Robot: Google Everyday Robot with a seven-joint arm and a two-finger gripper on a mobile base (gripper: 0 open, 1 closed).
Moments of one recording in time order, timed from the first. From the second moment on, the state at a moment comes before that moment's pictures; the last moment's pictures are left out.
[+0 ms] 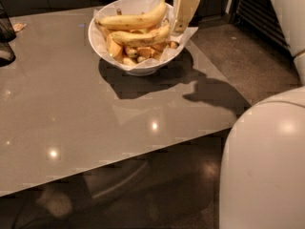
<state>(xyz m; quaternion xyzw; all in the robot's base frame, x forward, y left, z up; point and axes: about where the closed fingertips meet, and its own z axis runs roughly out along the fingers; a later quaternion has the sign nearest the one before) 0.657 -0.068 1.017 -0.73 0.64 -0.01 0.23</state>
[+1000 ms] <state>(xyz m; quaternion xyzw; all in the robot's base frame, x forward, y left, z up) 0.666 -0.029 0.968 -0.76 0.62 0.00 0.18</state>
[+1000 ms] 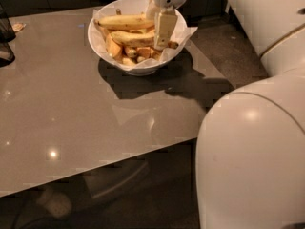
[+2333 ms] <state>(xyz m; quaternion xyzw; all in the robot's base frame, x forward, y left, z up) 0.683 -0.021 0.929 -0.77 0.63 0.00 0.13</state>
